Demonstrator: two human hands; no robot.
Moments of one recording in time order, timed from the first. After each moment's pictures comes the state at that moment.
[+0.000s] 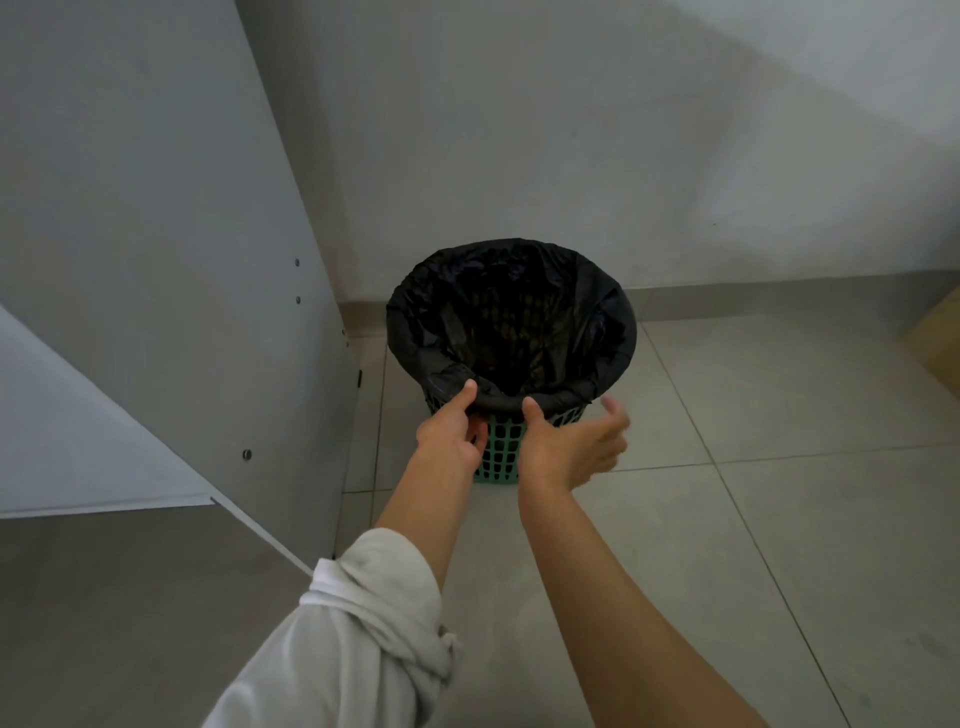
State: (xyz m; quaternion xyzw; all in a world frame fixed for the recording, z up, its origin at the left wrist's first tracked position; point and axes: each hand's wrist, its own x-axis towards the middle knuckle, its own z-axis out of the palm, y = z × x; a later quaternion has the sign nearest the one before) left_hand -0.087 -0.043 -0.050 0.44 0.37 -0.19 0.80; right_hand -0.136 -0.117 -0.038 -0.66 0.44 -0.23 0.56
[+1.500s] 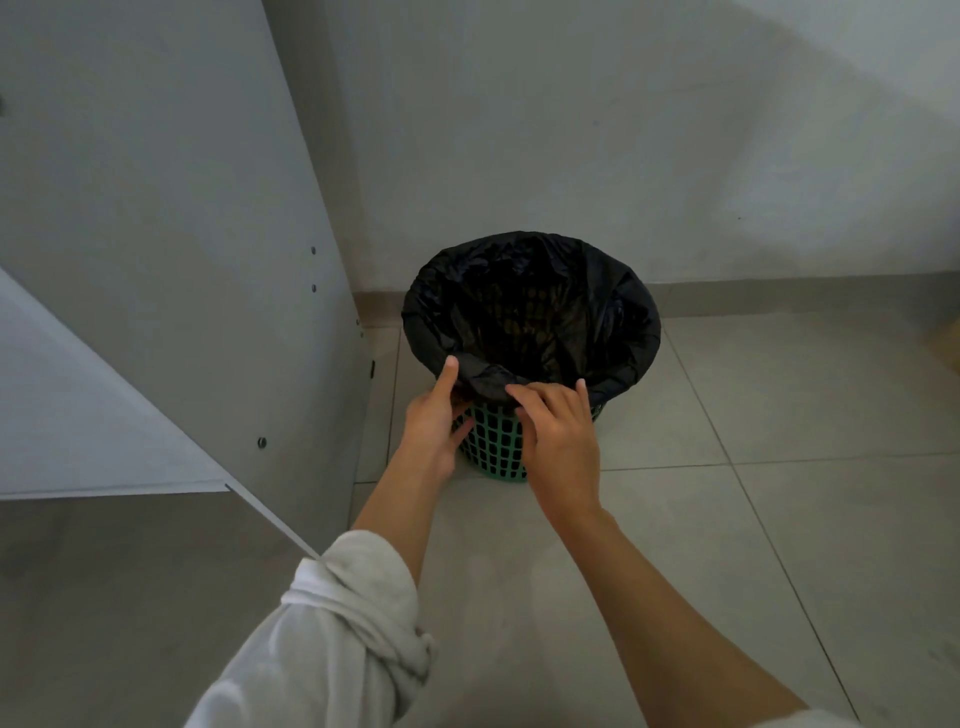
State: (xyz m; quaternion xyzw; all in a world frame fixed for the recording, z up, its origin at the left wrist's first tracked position) left_hand -0.094 -0.012 -0.049 0.54 0.27 -0.14 0.79; right_hand -0.134 -0.138 -0.093 -0.91 -0.04 -0.34 0.24
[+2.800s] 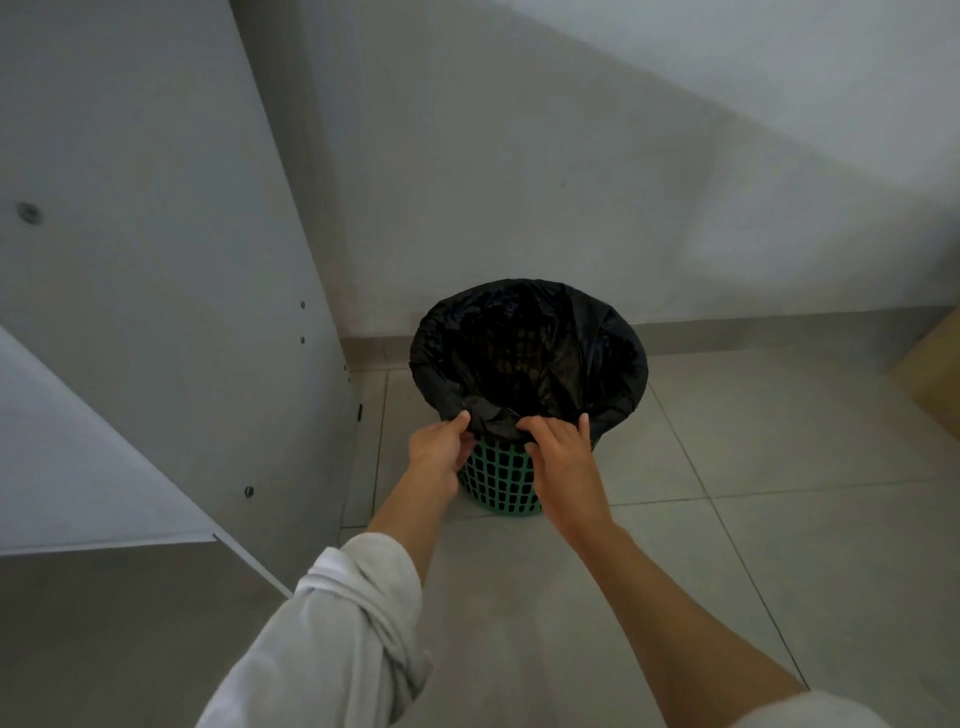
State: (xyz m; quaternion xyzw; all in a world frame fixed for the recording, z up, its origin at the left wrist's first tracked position) left_hand -0.082 -0.040 -0.037 0.59 0.30 -0.12 0.74; right_hand -0.129 -0.175 -0.076 -0.94 -0.05 -0.25 0.23
